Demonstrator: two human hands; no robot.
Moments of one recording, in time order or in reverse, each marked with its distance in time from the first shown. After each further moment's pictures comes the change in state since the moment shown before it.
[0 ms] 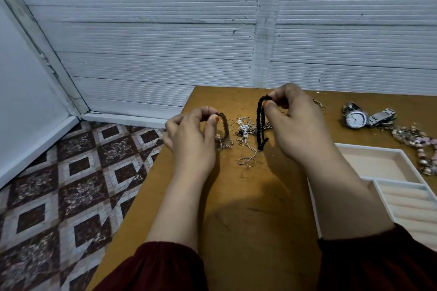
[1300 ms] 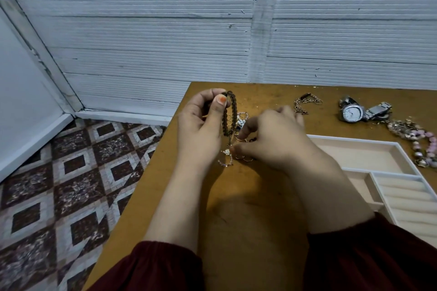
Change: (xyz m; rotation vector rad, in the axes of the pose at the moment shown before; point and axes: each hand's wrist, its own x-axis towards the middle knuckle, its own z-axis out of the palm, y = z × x) left_hand -0.001 0.020 0.000 -0.760 -0.098 0.031; right_hand -0.012 -0.012 0.011 -0.574 -0.428 0.002
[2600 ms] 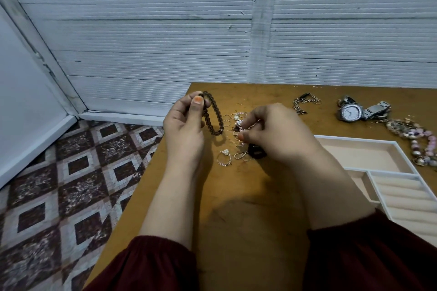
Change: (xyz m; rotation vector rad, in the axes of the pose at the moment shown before) left_hand 0.005 -0.008 -0.010 -0.175 0.165 -0.114; right_hand 0.009 0.014 0.005 0.431 0.050 0.032
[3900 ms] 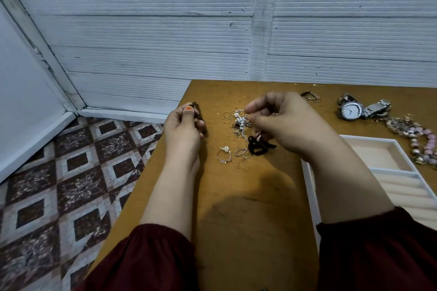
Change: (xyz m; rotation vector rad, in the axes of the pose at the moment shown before) left_hand 0.005 -0.007 -0.003 0.060 0.216 -0.280; right_hand -0.009 -0.005 -0.019 0.441 -0.080 -0.015
